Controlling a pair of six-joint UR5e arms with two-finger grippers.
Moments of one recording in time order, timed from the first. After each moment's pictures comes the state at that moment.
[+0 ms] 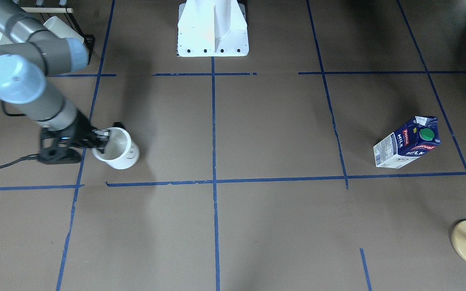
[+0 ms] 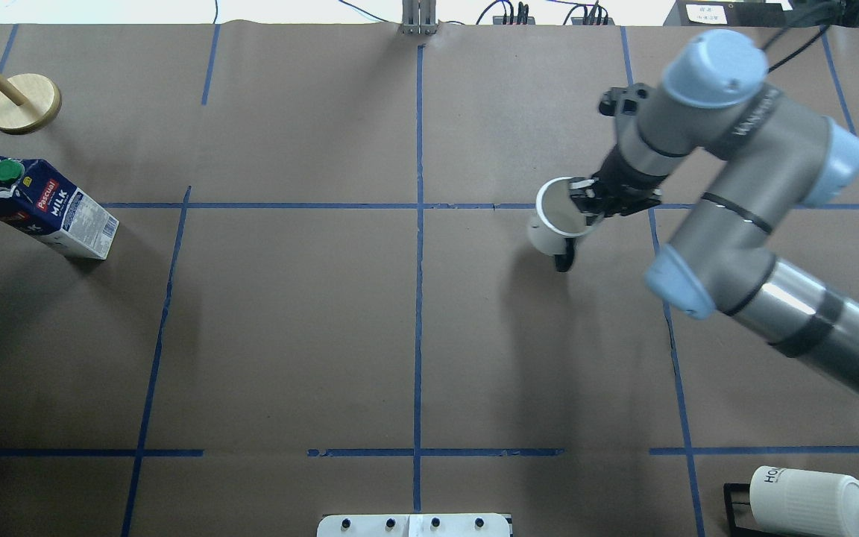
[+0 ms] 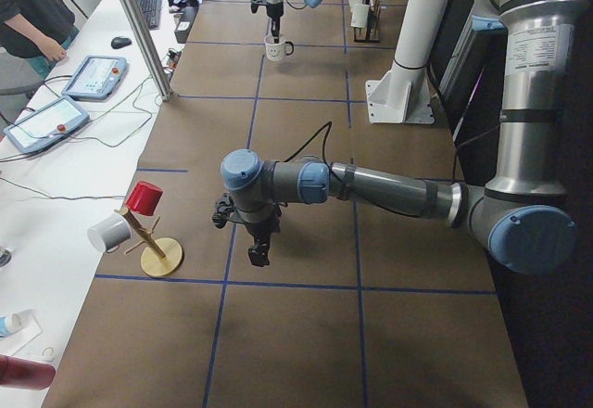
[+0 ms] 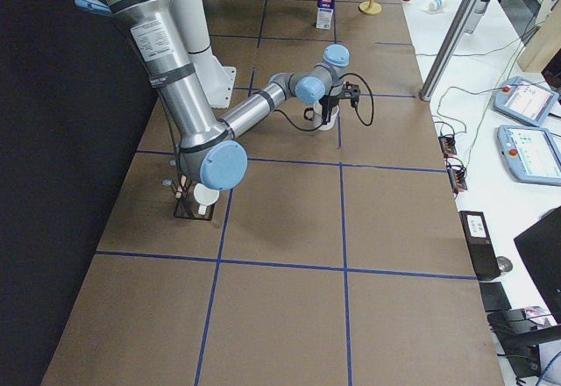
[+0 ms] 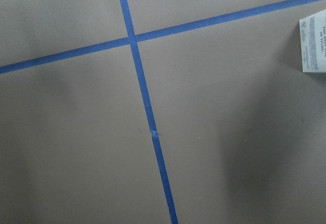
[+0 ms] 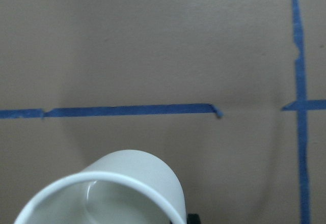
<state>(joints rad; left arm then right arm) -1.44 -1.55 -1.76 -1.38 -2.32 0.14 0.79 -1.03 1.65 -1.53 2.12 1.06</state>
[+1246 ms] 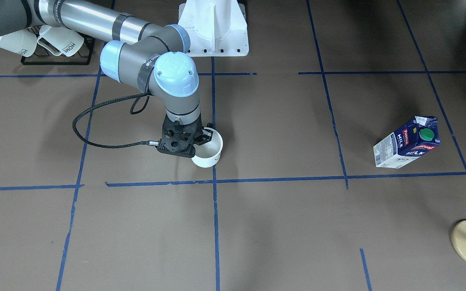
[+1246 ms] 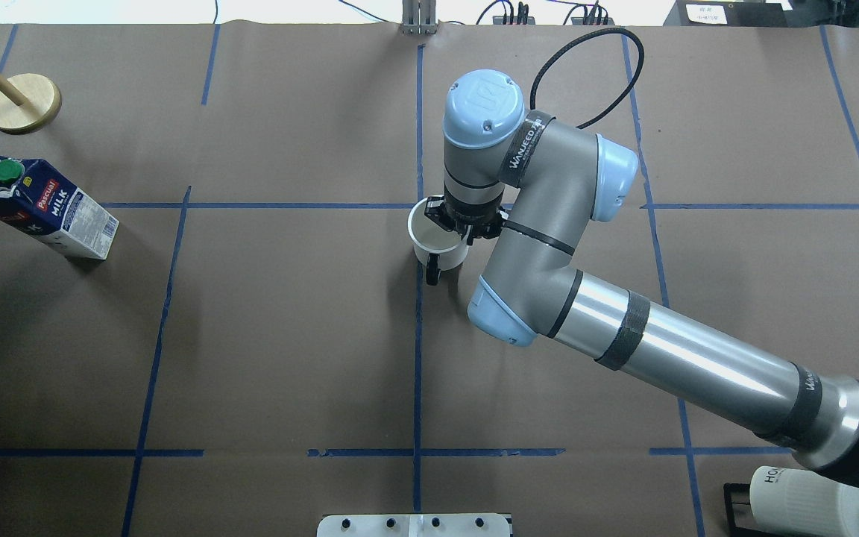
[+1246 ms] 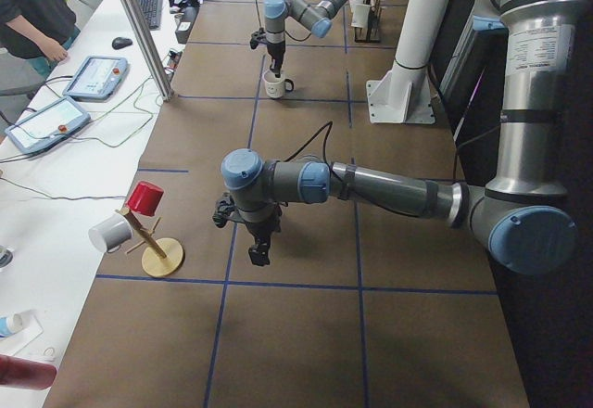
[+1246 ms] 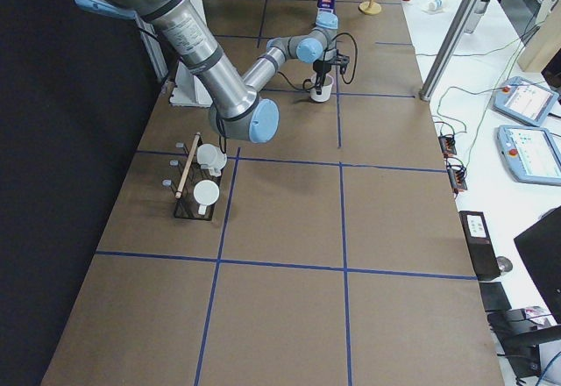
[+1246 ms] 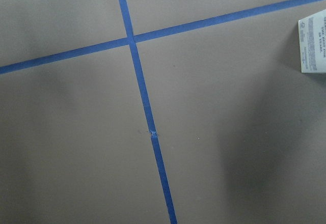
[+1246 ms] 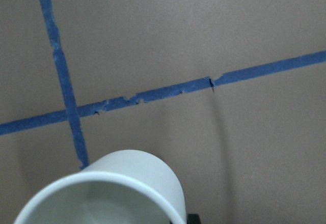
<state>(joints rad) -1.44 -1.55 -1.76 -1.38 -2.32 0.14 0.62 -0.74 1.42 -1.60 1.96 1.32</state>
